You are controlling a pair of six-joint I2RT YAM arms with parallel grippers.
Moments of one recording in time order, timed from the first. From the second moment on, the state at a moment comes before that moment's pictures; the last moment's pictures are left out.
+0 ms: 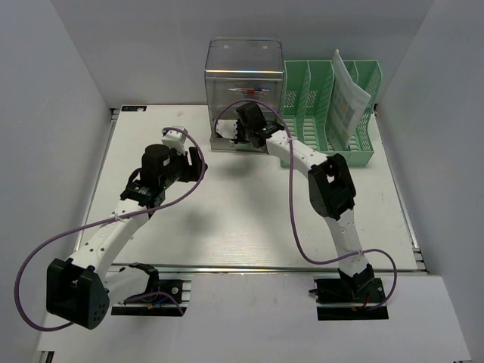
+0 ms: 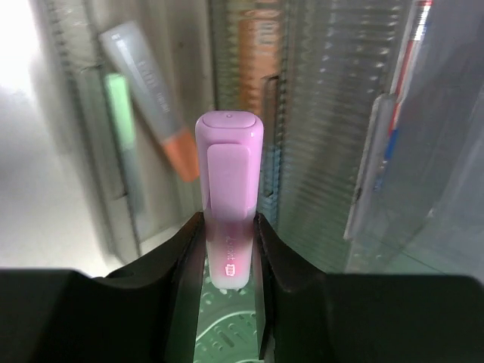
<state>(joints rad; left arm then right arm) -0.34 1.11 0.82 -0.11 0.11 -0.23 0.65 2.24 1.94 -0.38 0.15 -1.13</state>
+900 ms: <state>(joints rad) -0.34 1.09 0.82 -0.12 0.09 -0.23 0.65 2.30 1.97 -0.40 0.16 -1.03</state>
